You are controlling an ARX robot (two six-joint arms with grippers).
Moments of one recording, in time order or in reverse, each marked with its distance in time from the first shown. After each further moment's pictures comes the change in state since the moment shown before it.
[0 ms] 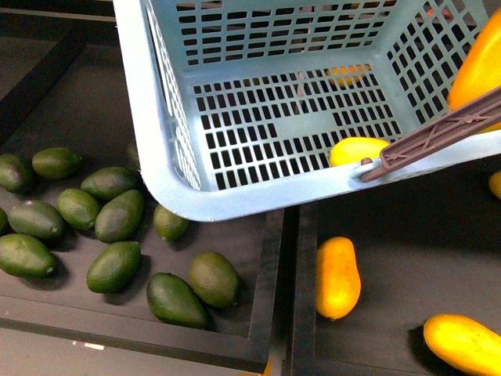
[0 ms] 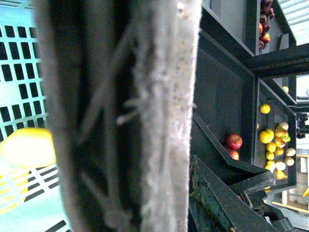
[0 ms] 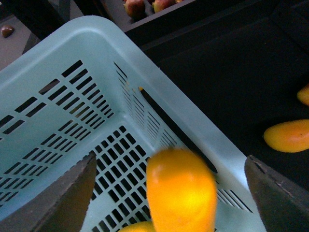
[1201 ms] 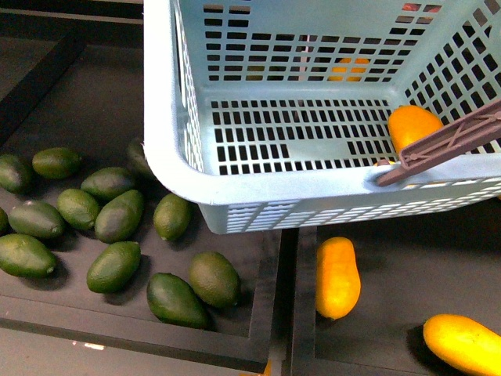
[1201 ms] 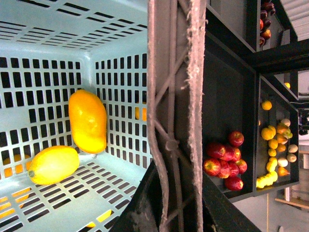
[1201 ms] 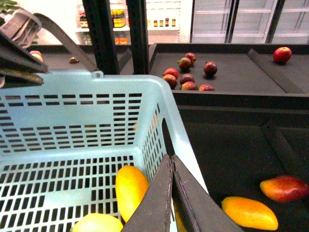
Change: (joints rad) left arm -0.001 0.000 -0.002 -0.001 0.004 0.014; right arm -0.206 -0.731 -0.696 0.414 -0.348 -0.505
